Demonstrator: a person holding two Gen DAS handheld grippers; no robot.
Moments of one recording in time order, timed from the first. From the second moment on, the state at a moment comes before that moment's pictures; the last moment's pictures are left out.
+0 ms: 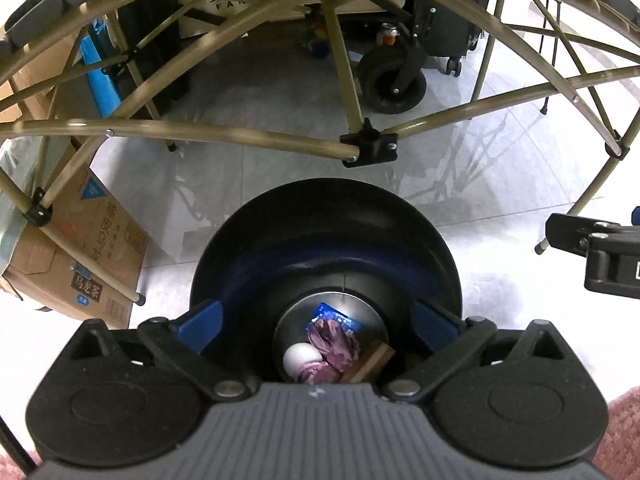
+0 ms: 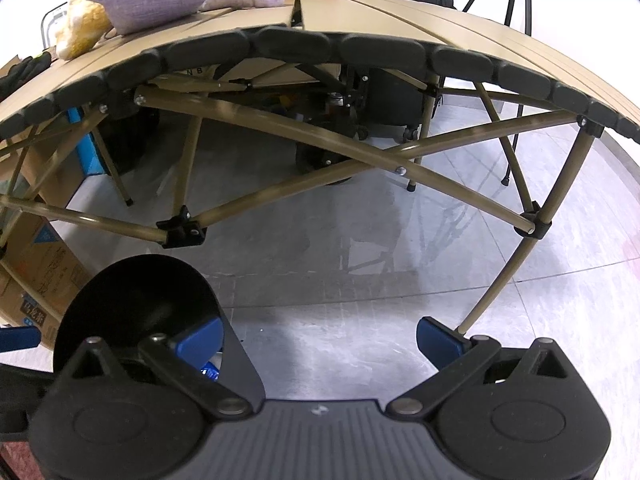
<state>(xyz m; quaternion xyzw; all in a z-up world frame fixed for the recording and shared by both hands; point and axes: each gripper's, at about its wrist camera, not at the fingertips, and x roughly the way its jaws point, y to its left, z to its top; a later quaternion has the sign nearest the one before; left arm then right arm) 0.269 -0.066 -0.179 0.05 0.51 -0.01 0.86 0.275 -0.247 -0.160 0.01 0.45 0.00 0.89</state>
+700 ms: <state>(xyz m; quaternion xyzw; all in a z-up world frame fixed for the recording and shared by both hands) 0.265 -0.070 -0.185 0.05 0.54 -0.02 0.84 0.275 -0.246 -0.162 0.01 0.45 0.01 0.89</state>
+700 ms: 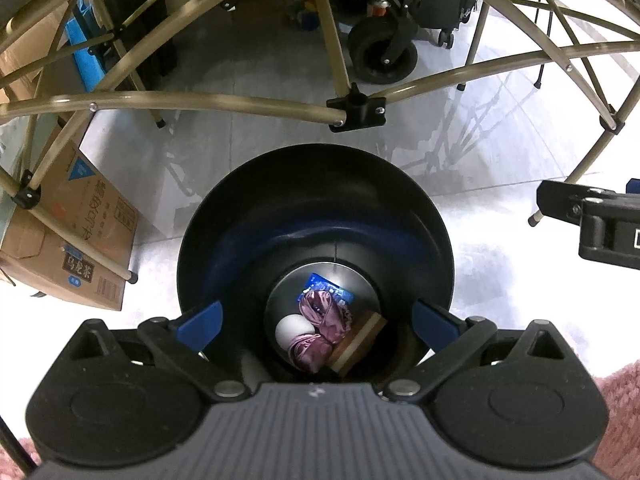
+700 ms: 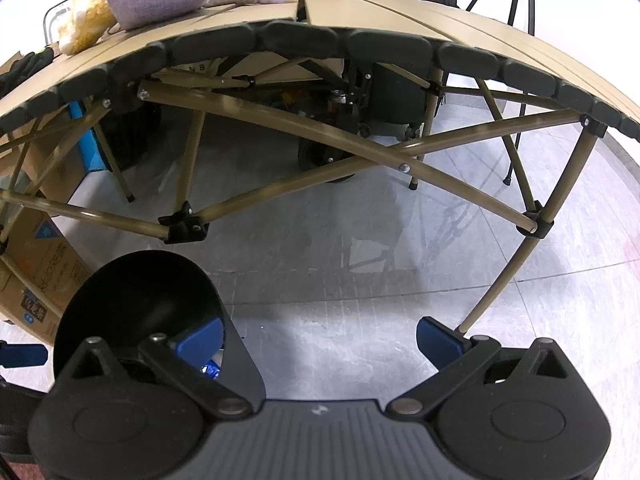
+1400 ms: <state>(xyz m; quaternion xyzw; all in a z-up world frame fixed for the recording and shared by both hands) 0.240 -0.054 -0.134 0.07 0.47 -0.01 0.88 0.256 -0.241 -0.129 0.00 0.41 0.04 0.91</state>
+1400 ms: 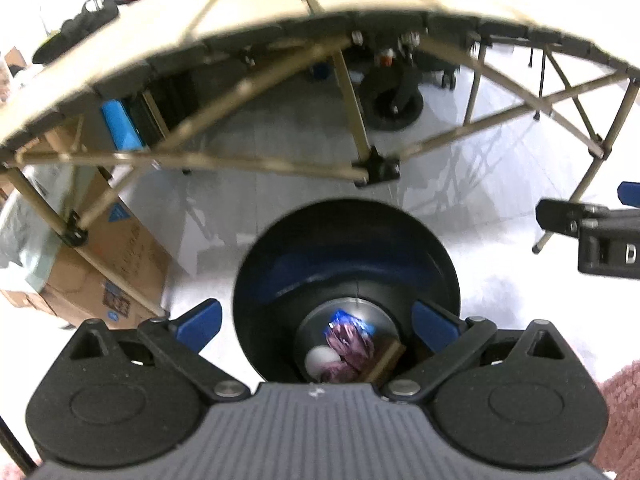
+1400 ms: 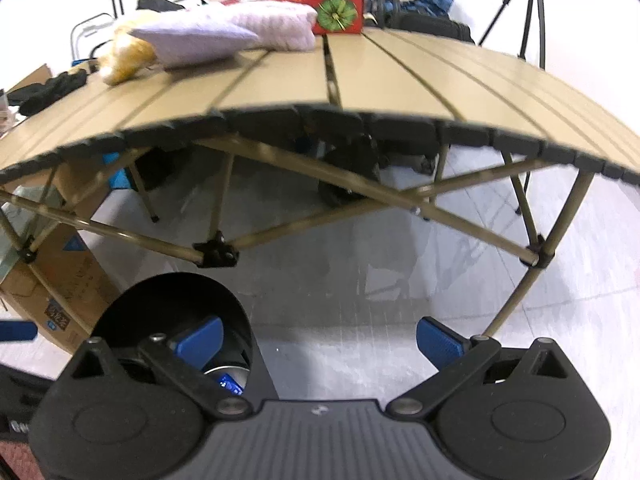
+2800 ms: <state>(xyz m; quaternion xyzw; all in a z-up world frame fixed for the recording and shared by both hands) 0.263 0.010 0.023 -0.01 0.24 0.06 0.97 0.262 -0.201 0.015 0.00 0.18 0.13 0.98</state>
